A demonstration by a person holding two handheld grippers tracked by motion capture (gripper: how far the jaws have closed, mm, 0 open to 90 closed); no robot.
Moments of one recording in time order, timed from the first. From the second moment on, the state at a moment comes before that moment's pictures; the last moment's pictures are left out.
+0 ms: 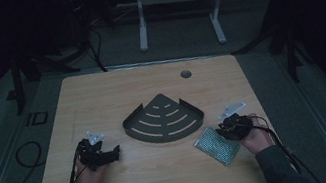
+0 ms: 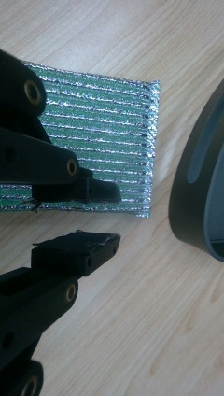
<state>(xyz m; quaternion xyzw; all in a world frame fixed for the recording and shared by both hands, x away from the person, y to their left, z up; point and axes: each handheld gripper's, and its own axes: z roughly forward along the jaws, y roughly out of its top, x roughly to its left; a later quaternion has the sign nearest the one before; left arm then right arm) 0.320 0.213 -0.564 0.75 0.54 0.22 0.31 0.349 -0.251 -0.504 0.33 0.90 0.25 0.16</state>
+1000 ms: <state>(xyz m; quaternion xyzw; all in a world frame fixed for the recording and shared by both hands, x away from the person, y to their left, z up) 0.320 0.213 -0.564 0.75 0.54 0.22 0.31 0.362 -0.255 -0.510 0.34 0.92 0.20 0.08</state>
